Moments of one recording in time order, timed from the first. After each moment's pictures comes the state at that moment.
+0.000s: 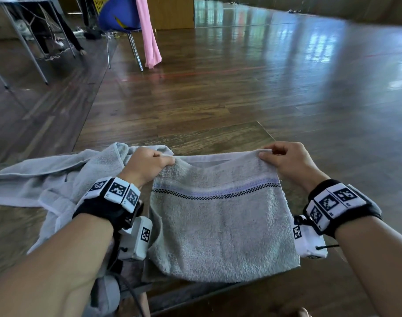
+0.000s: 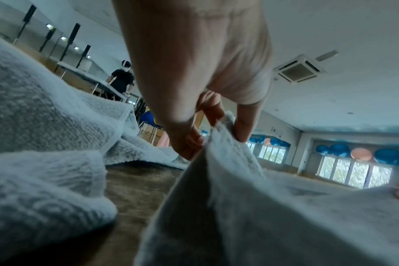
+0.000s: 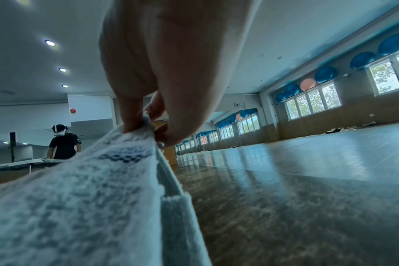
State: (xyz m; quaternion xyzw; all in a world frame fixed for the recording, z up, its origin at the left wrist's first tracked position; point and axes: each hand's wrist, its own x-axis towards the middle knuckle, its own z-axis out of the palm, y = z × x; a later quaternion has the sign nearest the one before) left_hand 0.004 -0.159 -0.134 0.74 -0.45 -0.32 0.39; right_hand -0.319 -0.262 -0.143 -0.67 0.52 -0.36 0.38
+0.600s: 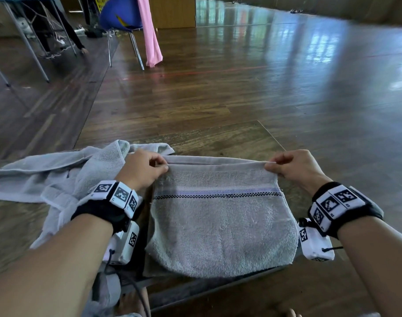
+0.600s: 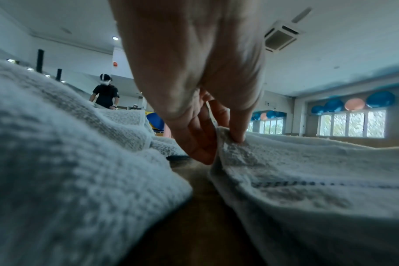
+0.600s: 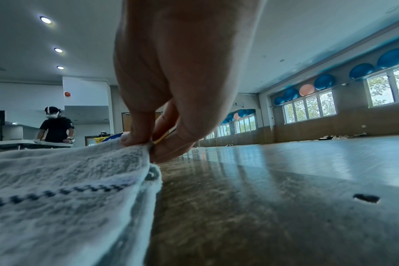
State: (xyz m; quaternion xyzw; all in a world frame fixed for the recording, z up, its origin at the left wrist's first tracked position) left_hand 0.013 -0.141 -0.142 0.75 -0.58 -0.16 0.28; right_hand -0.340 -0.272 -0.168 -0.65 0.59 -0.31 0.38
